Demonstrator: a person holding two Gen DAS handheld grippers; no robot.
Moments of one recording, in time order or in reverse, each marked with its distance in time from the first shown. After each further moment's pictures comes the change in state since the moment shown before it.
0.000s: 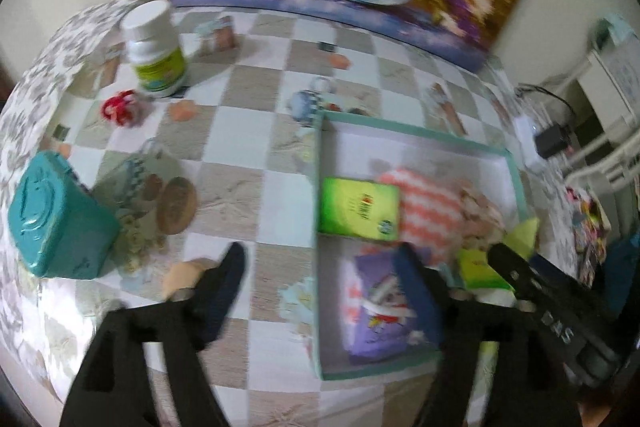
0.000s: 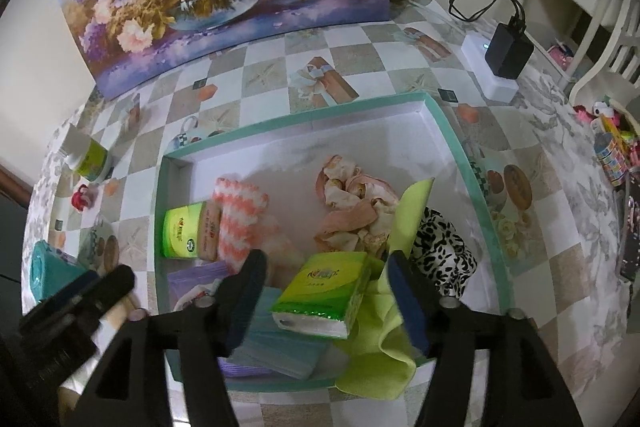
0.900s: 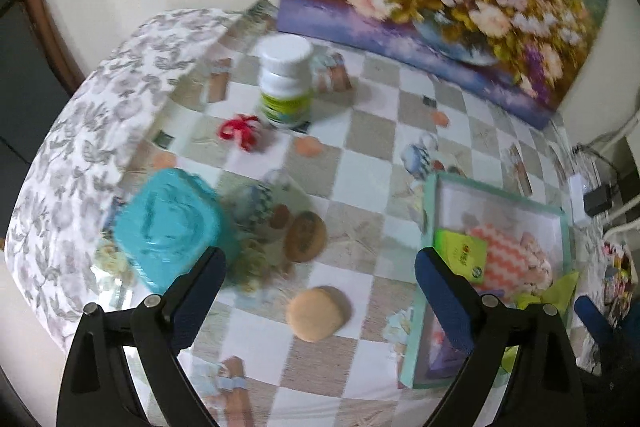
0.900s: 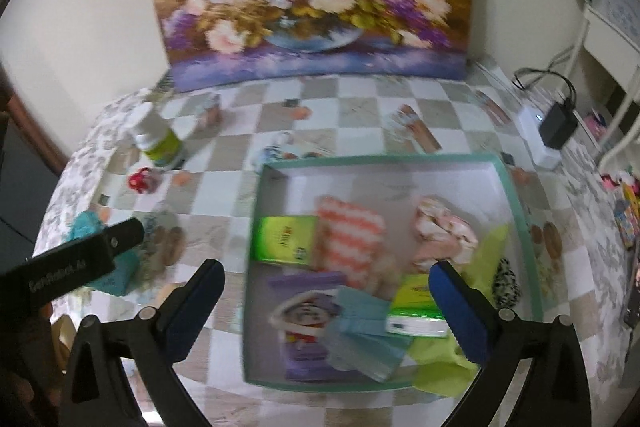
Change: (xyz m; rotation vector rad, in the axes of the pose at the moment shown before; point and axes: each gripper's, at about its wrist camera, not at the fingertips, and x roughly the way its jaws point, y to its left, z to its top) left arm -0.047 0.074 0.019 -0.136 -0.091 0.175; right arm -0.040 0.083 -0.014 -0.176 -0.144 0.116
